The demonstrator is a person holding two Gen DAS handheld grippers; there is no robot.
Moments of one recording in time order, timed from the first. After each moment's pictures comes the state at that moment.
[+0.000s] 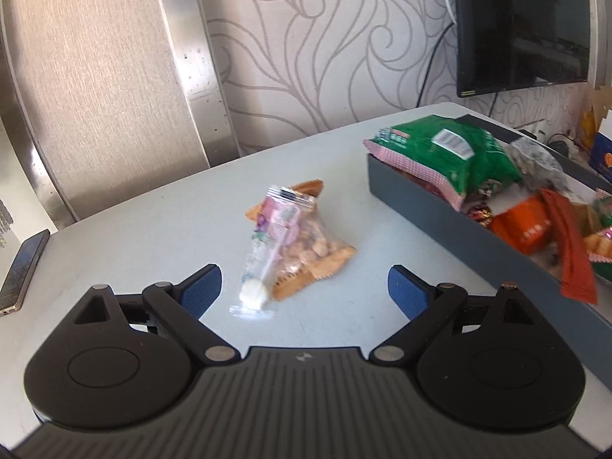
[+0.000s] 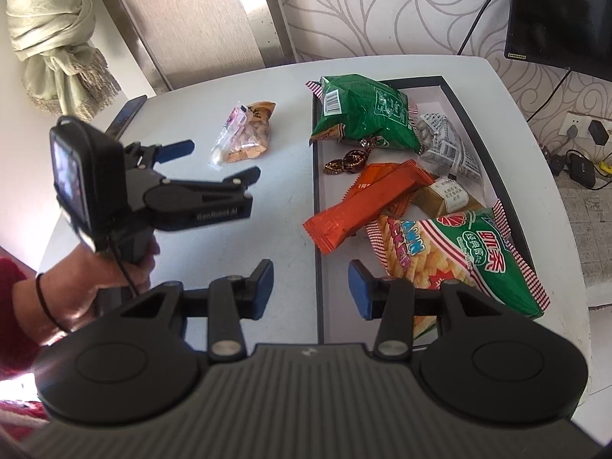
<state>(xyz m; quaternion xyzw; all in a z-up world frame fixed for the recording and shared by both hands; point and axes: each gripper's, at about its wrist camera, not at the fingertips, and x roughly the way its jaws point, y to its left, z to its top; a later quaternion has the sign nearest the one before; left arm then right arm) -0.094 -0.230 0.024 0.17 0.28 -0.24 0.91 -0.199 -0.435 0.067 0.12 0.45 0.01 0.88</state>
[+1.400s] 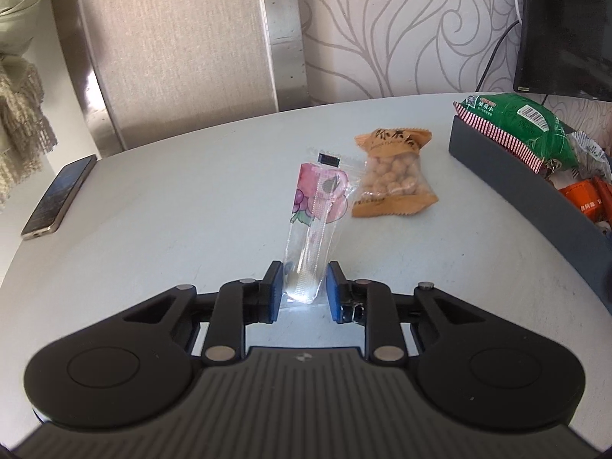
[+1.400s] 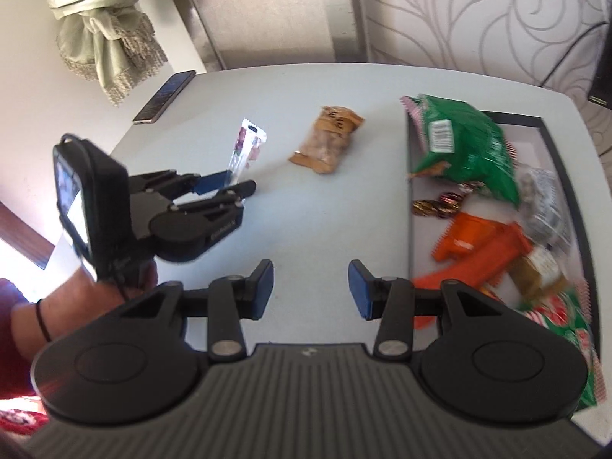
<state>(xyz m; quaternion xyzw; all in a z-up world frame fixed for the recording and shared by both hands) -0.093 -0.155 0.013 0.12 0.33 -0.18 0.92 -0.121 -0.372 0.061 0.08 0.47 0.10 0.87</state>
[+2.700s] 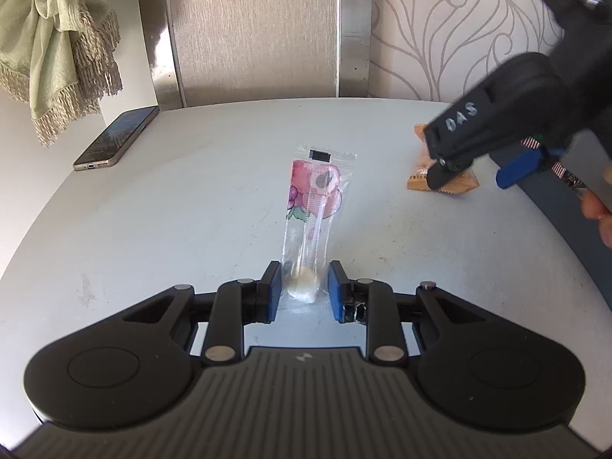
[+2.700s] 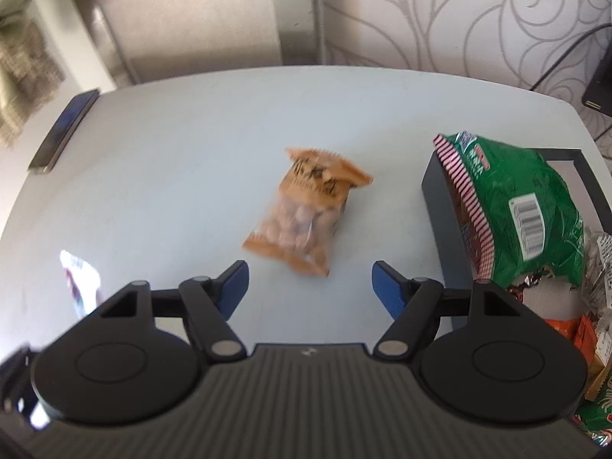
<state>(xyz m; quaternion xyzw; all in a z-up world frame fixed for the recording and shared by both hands) -0.124 -0.113 0.010 0.06 0.34 -0.11 0.93 0.006 -0.352 0.001 0.07 0.48 -0.06 0.87</state>
